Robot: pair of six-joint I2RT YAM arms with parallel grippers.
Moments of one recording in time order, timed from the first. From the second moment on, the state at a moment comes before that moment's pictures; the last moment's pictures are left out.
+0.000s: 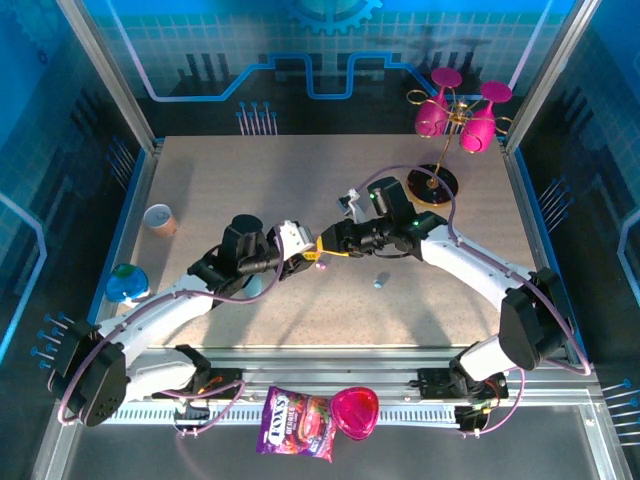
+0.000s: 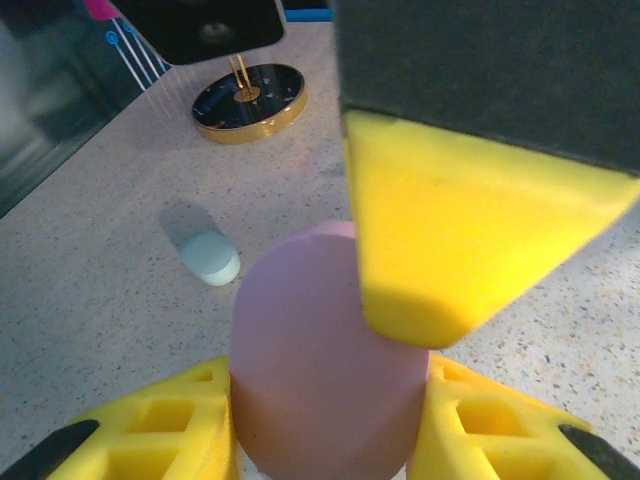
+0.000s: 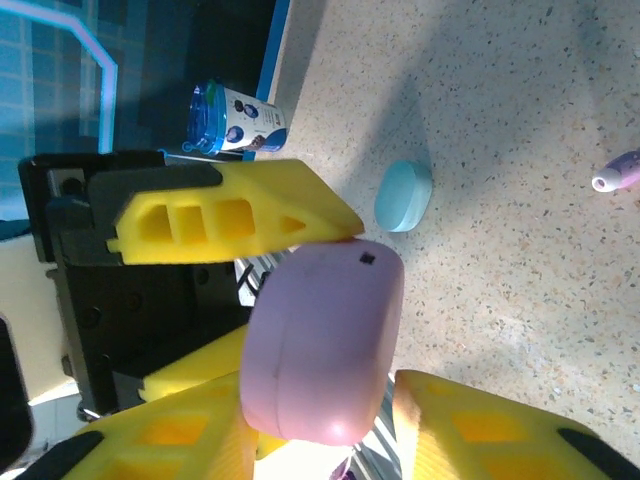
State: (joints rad) left arm -0.54 1.15 0.66 0.05 0.41 0.41; right arm 0.56 1.48 1.09 -0.36 -0.78 0.66
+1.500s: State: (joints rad) left arm -0.49 1.30 0.38 1.25 0.58 -0.17; right arm 0.44 1.58 0.77 1.21 -1.14 1.87
